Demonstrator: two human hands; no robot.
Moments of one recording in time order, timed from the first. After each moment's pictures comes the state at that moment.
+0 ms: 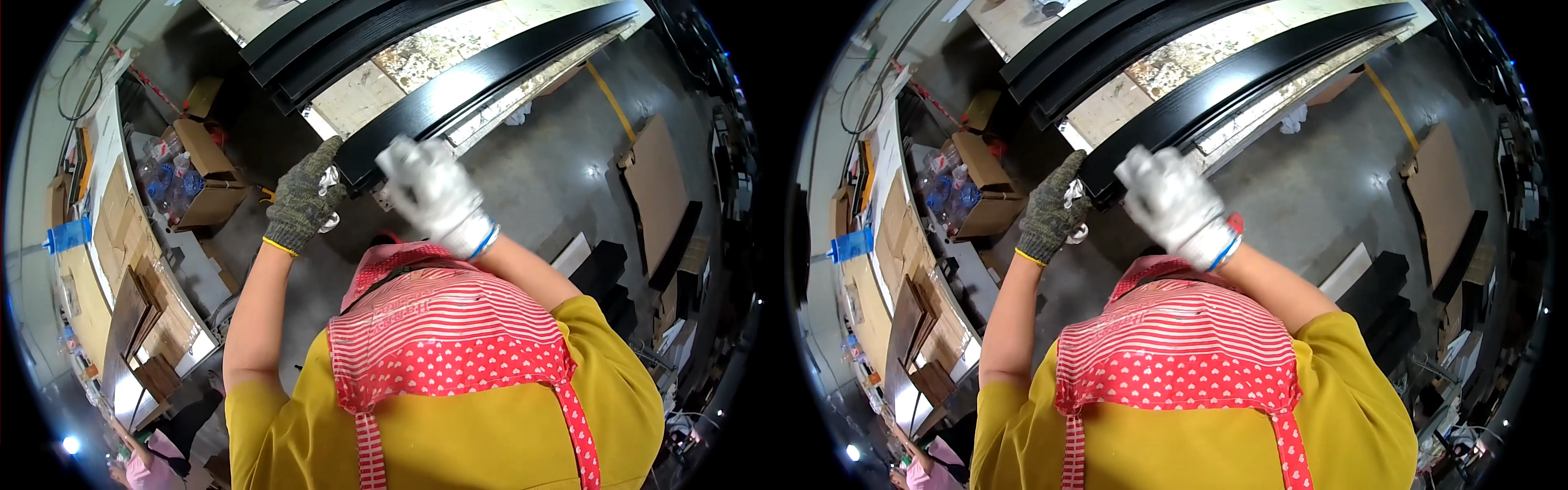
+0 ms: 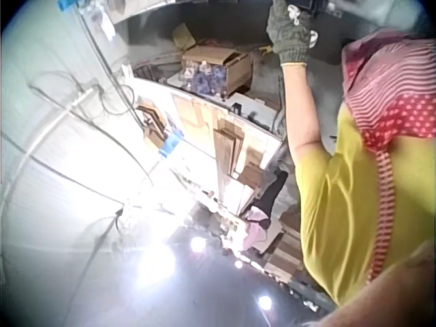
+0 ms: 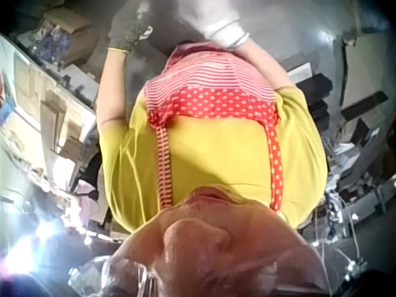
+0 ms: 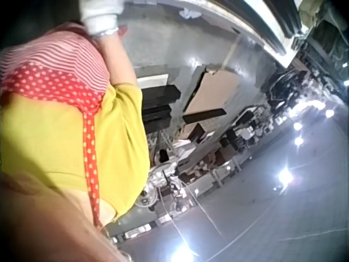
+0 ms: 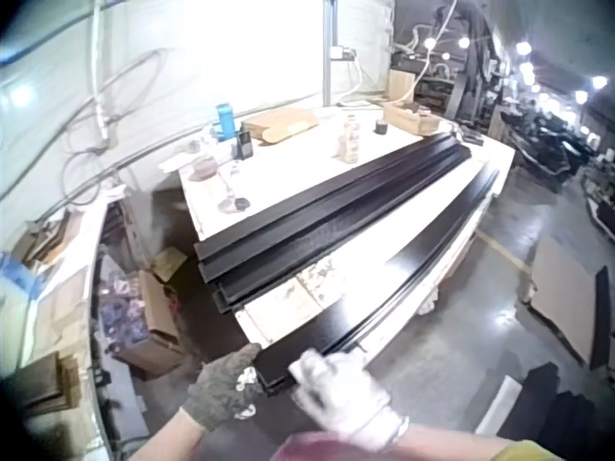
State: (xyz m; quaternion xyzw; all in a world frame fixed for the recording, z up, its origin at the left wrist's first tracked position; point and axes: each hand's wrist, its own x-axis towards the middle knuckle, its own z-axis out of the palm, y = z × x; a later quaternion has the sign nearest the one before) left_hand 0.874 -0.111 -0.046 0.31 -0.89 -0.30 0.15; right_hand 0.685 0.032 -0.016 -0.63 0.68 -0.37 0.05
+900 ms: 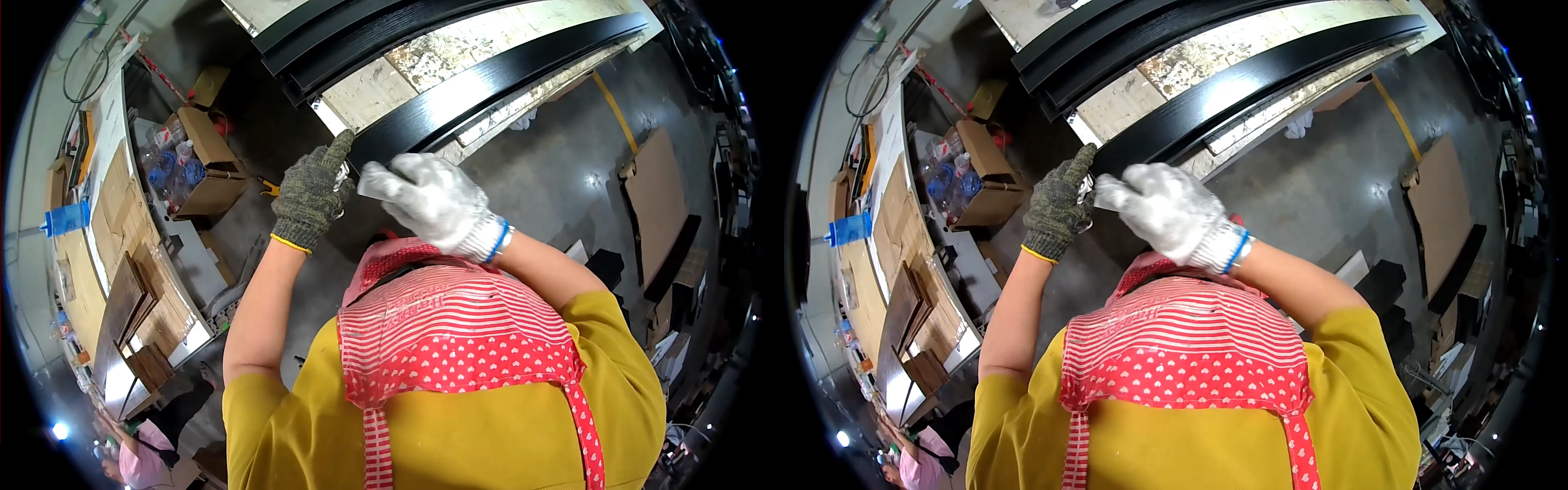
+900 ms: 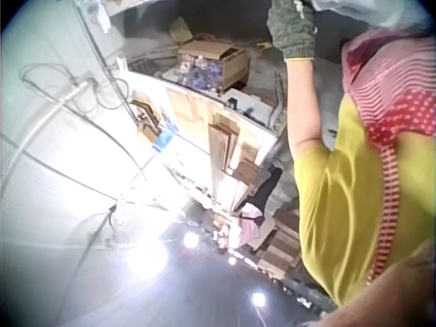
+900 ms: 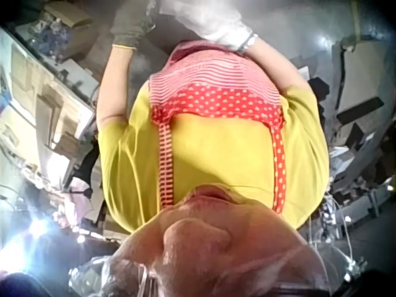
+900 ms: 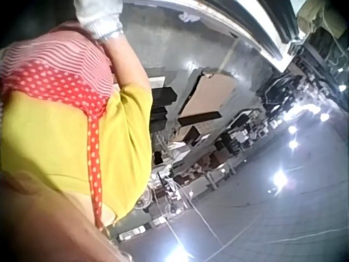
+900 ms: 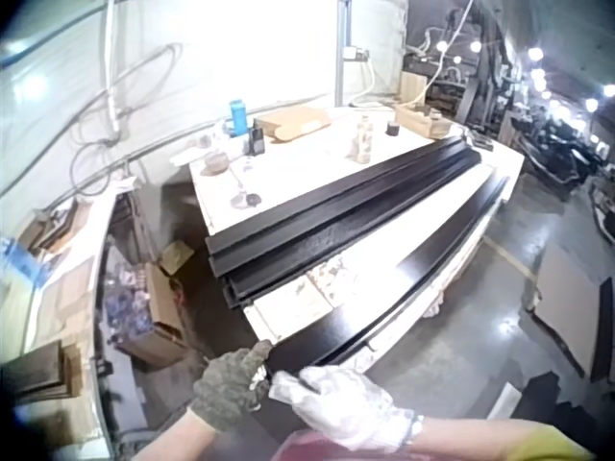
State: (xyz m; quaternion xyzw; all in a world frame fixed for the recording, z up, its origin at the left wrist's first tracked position) left_hand 0.871 -0.106 -0.044 0.33 -0.93 -0.16 0.06; right_hand 0.688 0.025 0.005 -0.75 0.59 -0.30 0.06
